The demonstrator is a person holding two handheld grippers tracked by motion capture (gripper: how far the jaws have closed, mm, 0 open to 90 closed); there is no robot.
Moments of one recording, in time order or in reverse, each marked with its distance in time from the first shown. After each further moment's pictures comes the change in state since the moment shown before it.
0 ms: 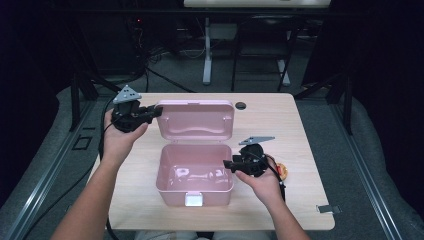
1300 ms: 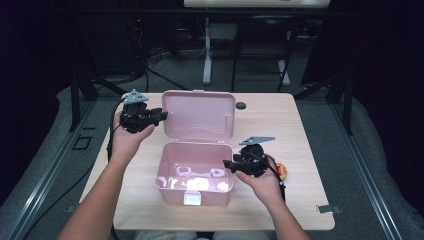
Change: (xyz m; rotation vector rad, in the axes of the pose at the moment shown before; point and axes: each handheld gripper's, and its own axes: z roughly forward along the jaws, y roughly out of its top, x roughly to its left) left arm 0.009 -0.019 0.029 0.054 0.004 -0.056; right arm -0.001 -0.001 0.001 -0.012 -0.011 -0.004
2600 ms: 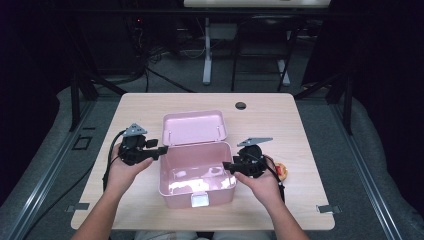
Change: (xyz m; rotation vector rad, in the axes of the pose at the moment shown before) left arm -0.021 -0.082 -0.012 0.133 -0.068 -0.068; right arm 0.003 -0.001 0.002 0.025 0.001 -0.010
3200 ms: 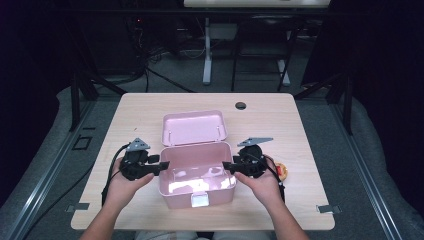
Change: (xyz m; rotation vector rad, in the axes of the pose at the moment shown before) left arm -0.019 -0.026 -0.003 0.058 -0.027 0.000; right arm 0.000 0.000 -0.001 -0.006 0.005 -0.004
